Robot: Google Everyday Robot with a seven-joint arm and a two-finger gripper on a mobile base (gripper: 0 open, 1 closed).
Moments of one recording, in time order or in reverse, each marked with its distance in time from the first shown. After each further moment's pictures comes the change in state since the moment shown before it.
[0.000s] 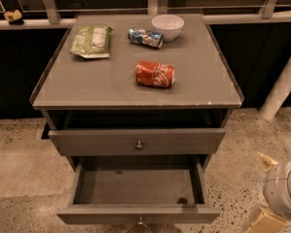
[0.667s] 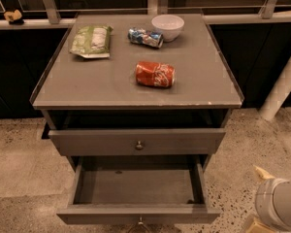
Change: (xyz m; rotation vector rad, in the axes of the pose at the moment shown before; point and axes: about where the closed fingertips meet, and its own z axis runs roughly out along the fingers) arm 0.035 0.008 0.055 0.033 0.068 0.003
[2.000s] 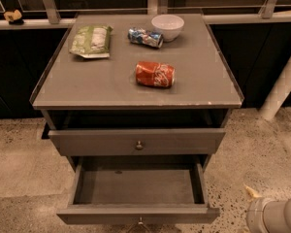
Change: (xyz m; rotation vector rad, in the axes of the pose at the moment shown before) arm 0.031 0.032 0.095 -0.084 -0.090 0.048
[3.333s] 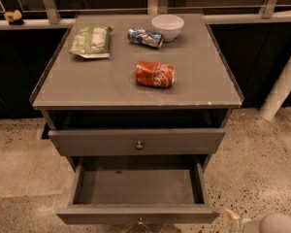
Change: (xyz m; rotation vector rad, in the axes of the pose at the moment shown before) arm 0.028 0.060 0.101 -0.154 -0.035 -0.030
